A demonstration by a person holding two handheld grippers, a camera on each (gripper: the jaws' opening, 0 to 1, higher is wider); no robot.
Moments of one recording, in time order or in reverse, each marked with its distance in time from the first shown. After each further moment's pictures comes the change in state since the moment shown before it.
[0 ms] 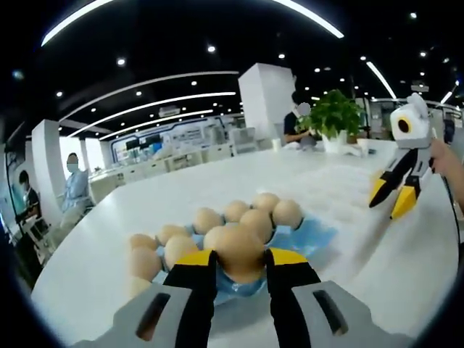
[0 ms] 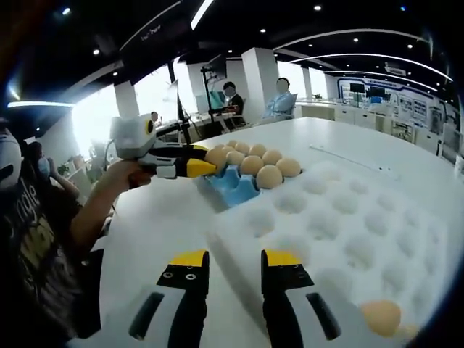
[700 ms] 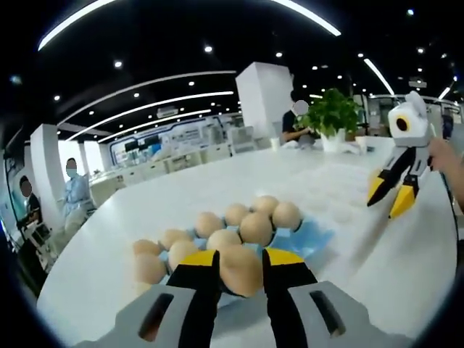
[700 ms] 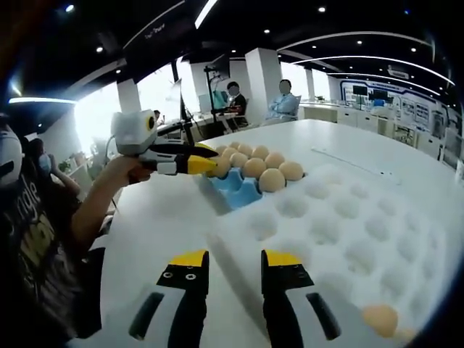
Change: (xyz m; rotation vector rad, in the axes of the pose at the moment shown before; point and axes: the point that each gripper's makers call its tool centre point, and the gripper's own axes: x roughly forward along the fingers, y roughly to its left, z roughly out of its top) left arm -0.001 0.002 0.006 0.033 0.016 -0.005; right arm -0.002 0.002 0.004 -0.020 0.000 0.007
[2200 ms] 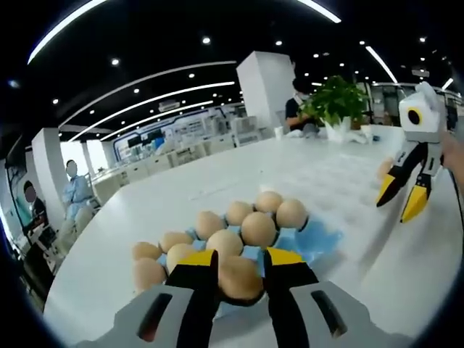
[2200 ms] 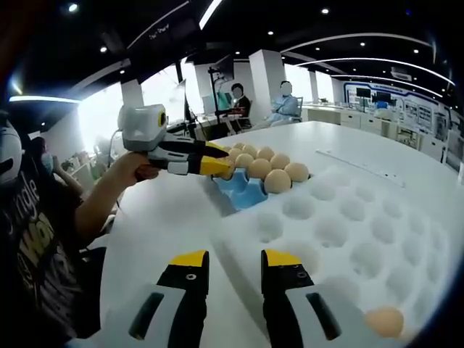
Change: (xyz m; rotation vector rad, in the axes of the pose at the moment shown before) left arm 0.009 -0.007 0.008 0.025 0.043 0.030; right arm -0.003 0.004 0.001 -0.012 -0.011 0.015
